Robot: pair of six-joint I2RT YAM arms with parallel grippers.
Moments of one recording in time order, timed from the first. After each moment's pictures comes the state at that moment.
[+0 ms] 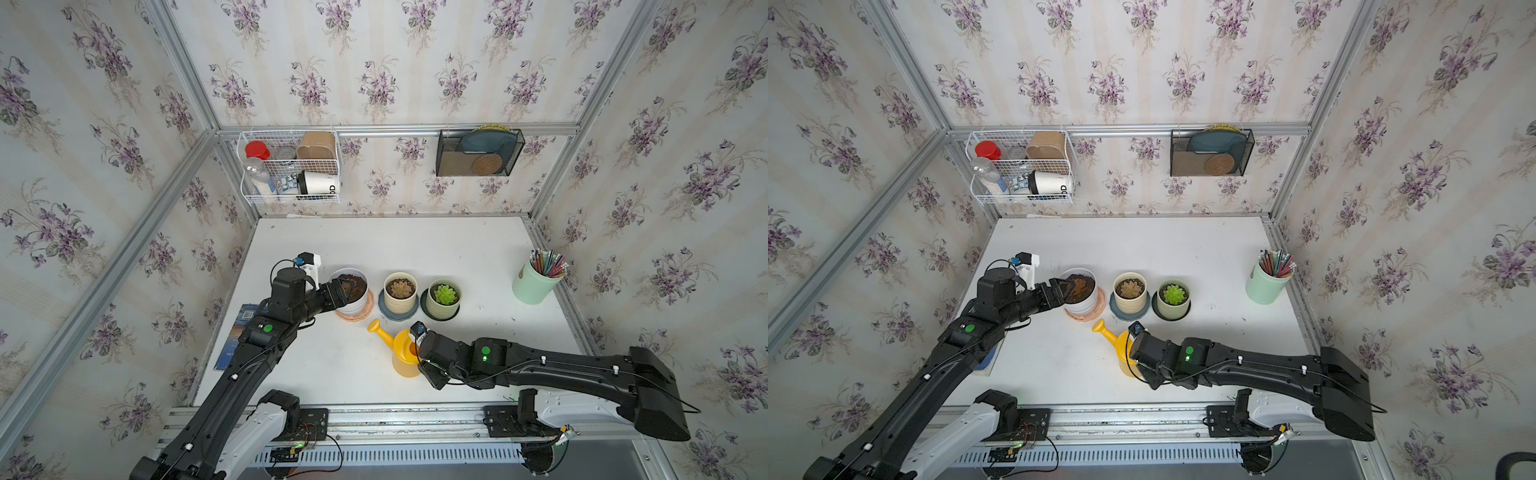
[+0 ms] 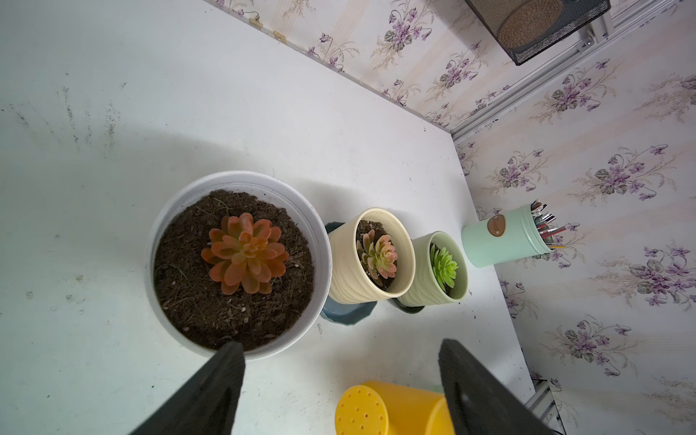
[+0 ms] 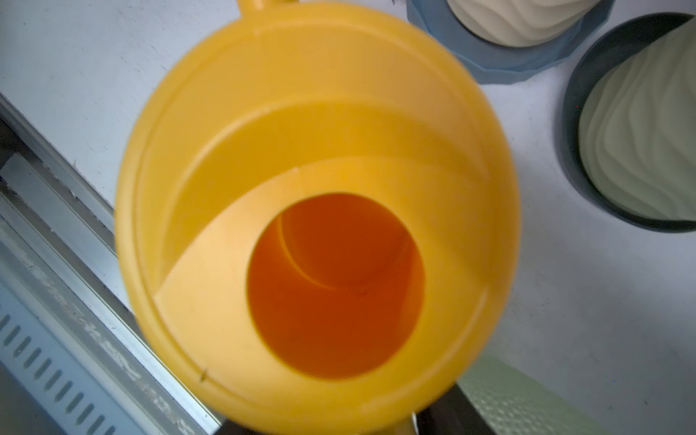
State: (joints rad) left arm -0.31 0.88 0.76 -0.43 0.32 -0.55; right arm 1.26 1.21 0.75 -0.65 0.19 0.41
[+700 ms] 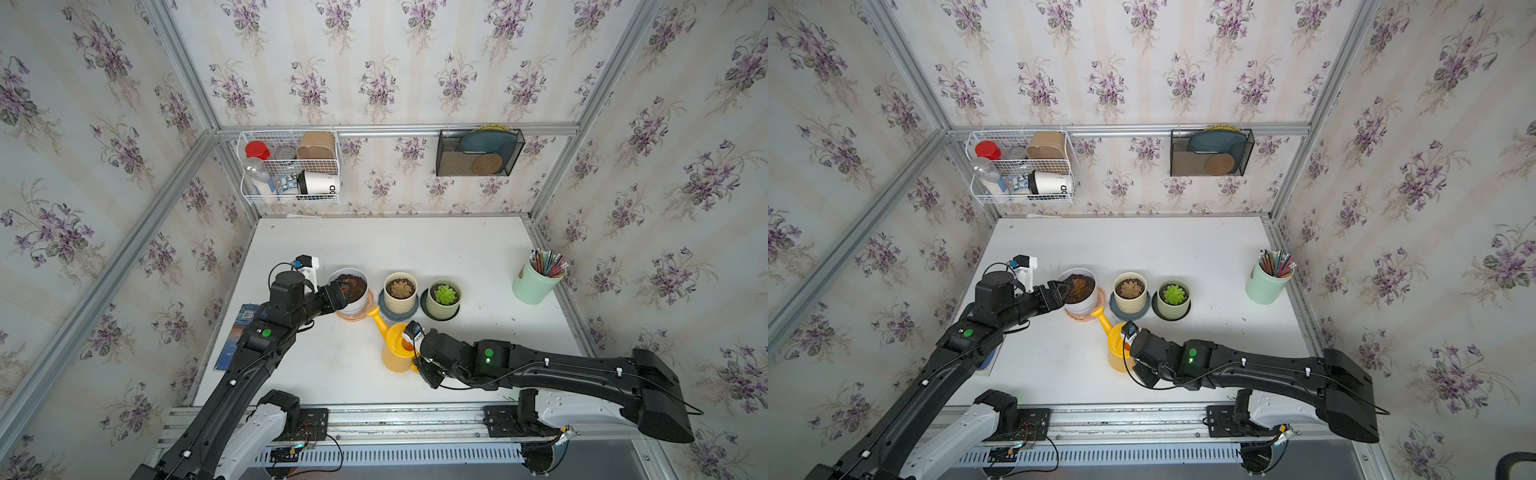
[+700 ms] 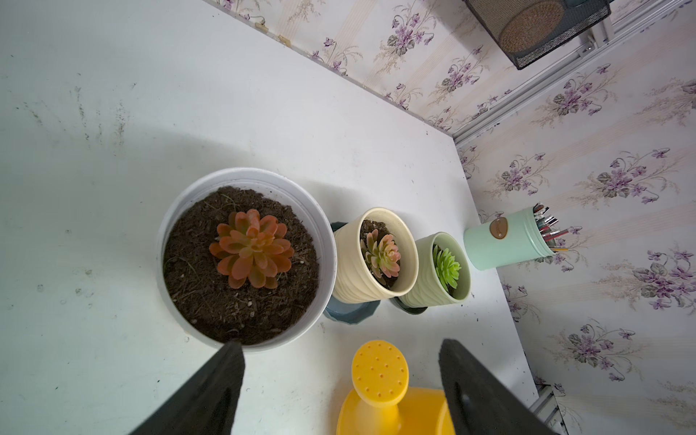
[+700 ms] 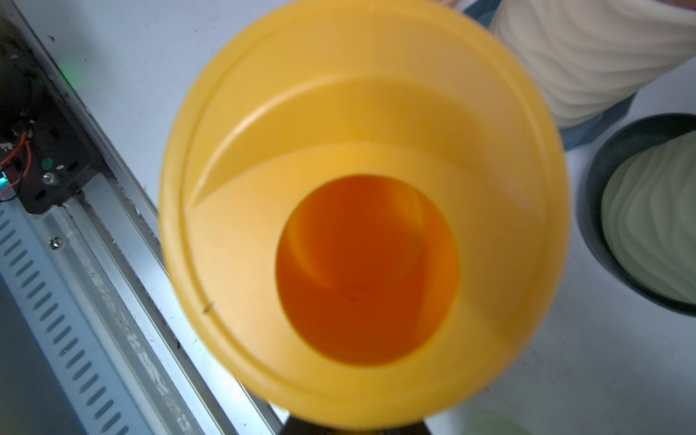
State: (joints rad) left arm -0.31 0.85 0.73 -0.42 0.30 -0.56; right arm 1.26 1.18 0.74 -0.52 0.15 0.31
